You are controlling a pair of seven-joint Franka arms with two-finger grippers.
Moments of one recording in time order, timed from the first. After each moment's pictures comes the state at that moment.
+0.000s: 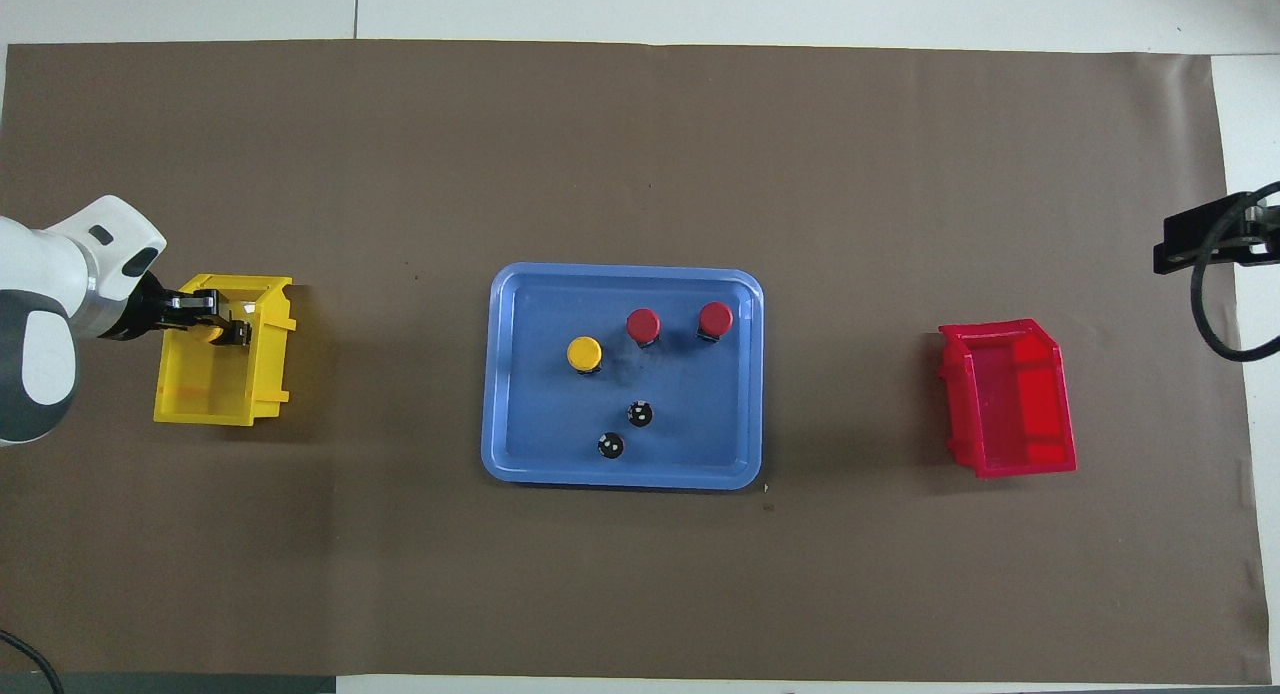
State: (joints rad) left arm 0.11 0.07 -0.08 -2.08 -0.02 2.12 0.06; right arm -0.09 -0.01 0.04 -1.50 -0.03 1.47 0.07
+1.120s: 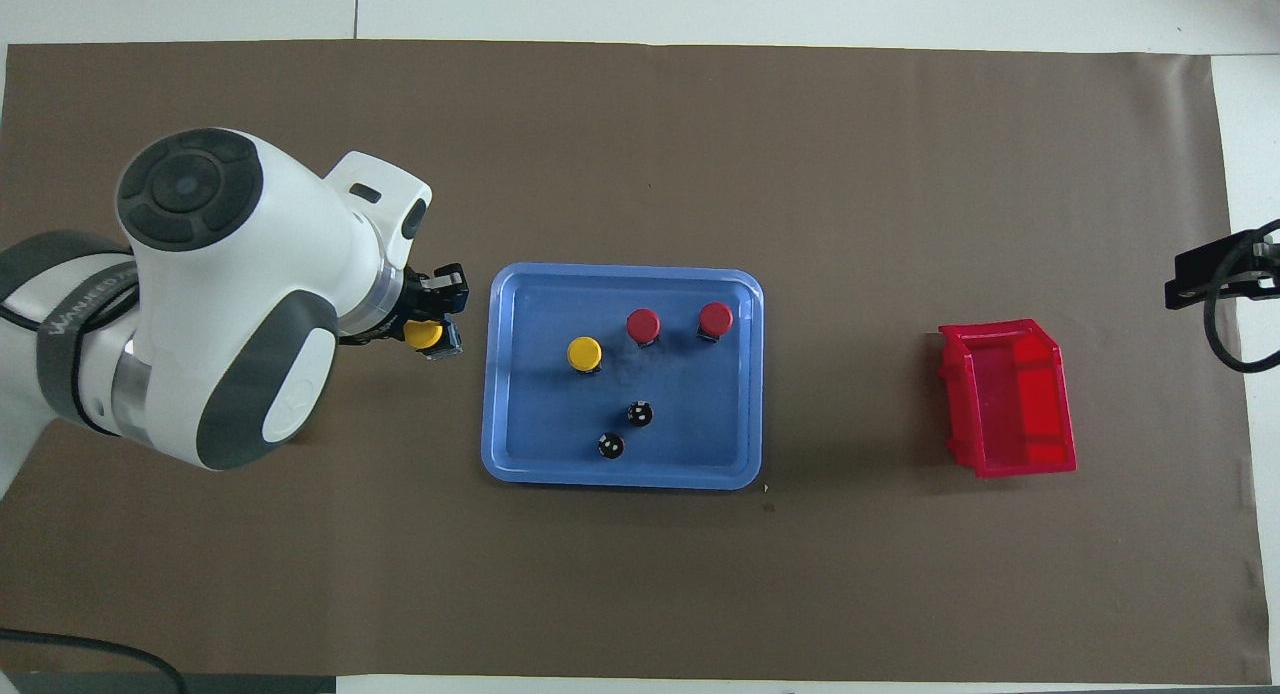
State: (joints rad) left arm -0.40 0.08 -0.11 -1.86 -0.02 1.92 -0.75; right arm -0.11 -0.02 0.04 -1.57 -0.03 1.46 0.05
